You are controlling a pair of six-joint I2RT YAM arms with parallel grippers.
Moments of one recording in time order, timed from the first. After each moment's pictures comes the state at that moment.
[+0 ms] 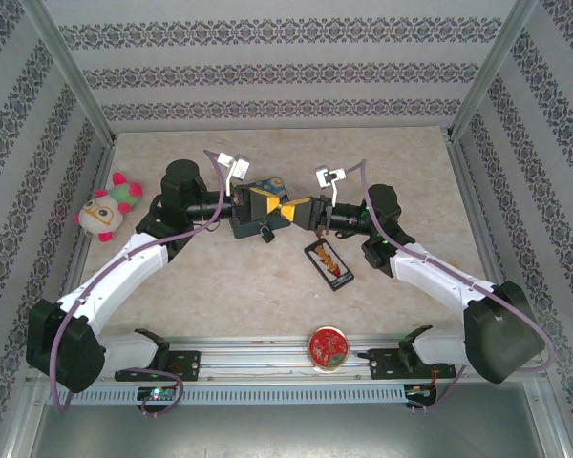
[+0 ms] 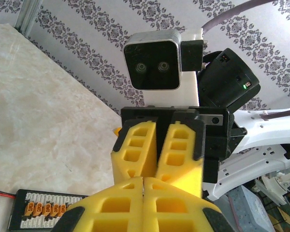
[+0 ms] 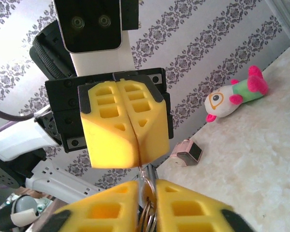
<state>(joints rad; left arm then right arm) -0.40 1.25 0.98 0.11 0.93 -0.52 0.51 1.29 0.74 0.66 -0.91 0.86</state>
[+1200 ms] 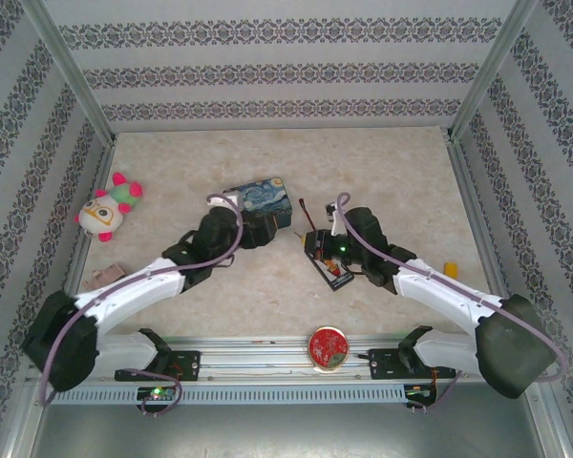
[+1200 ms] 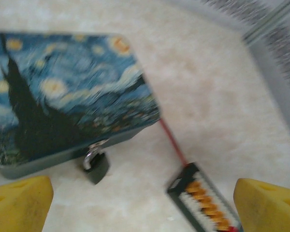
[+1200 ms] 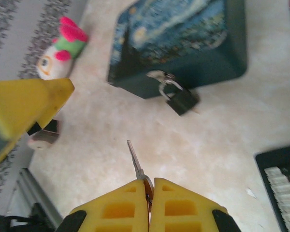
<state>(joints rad) -0.65 1.27 0.71 0.01 -0.15 -0.68 0.60 1.19 0.62 0.01 -0.32 0.70</state>
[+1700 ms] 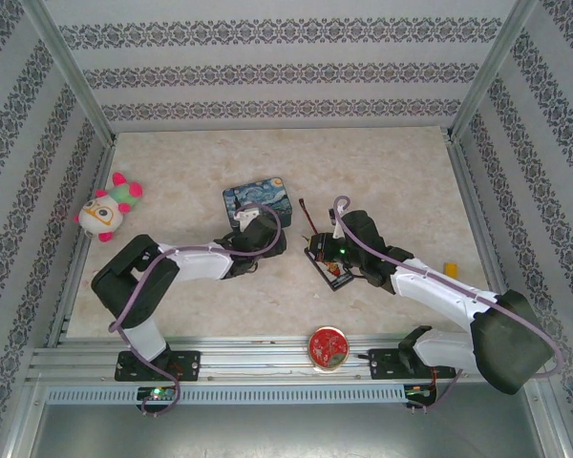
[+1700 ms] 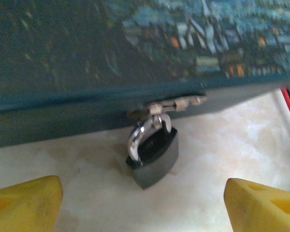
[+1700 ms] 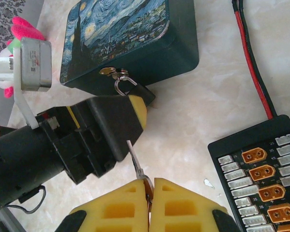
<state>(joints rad) -0.71 1.73 0.84 0.04 -0.33 -0.84 0.60 1.22 0.61 -0.03 -0.22 0.70</state>
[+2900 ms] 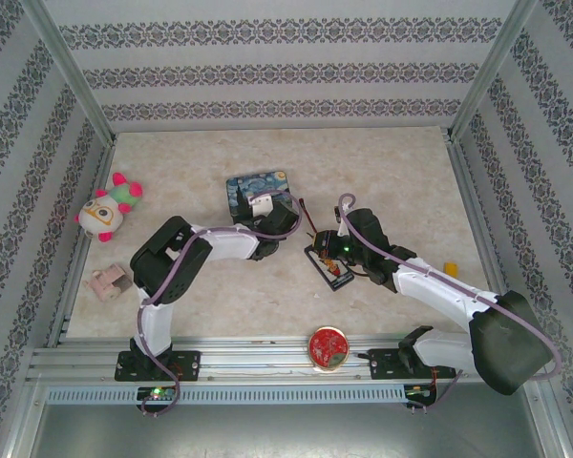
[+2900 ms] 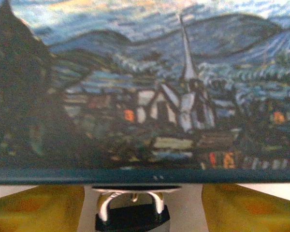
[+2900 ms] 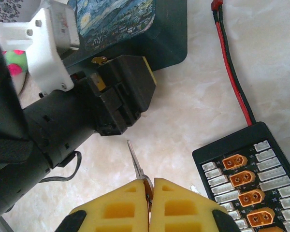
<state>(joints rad) -0.71 1.99 1.15 -0.11 -0.58 -0.78 0.55 1.22 0.60 -0.02 -0.23 0.70</state>
